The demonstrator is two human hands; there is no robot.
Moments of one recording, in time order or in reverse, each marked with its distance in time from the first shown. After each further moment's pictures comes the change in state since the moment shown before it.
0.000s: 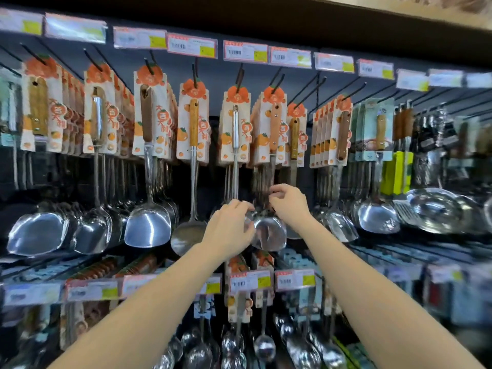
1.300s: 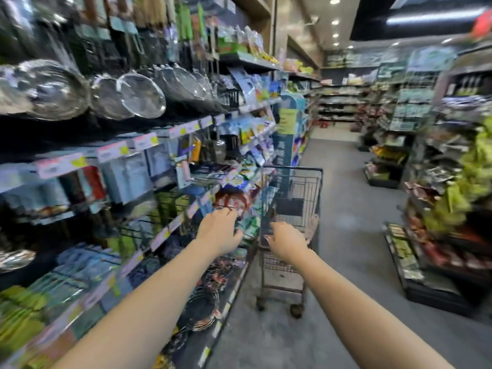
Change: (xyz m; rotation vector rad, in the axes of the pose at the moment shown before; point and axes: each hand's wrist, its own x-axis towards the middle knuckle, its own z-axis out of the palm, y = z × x) left_hand -0.159 0.636 0.342 -0.277 -0.647 0.789; right_hand -0.439 0.417 -0.521 -0.969 0.112 0.940
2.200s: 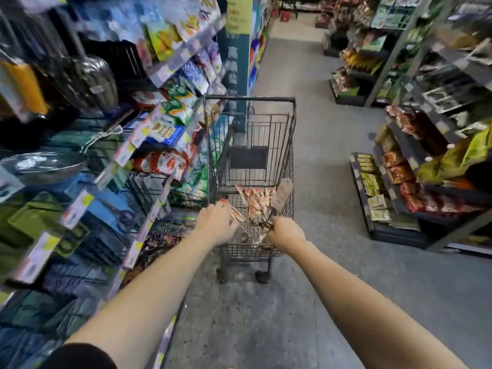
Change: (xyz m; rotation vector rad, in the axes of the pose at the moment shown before) left_hand 0.445 0.053 0.306 -0.080 -0.395 0.111; right_hand 0.368 0.275 0.164 0.078 -0.300 0.423
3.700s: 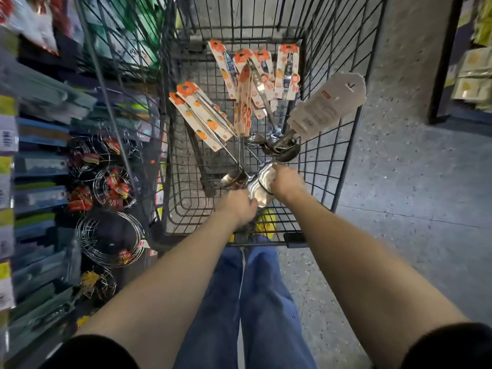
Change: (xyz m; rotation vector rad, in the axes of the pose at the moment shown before) left_hand 0.292 0.029 0.360 -0.346 -0.822 -0.188; right_hand 0.364 0.135 0.249 -0.006 -0.492 0.274
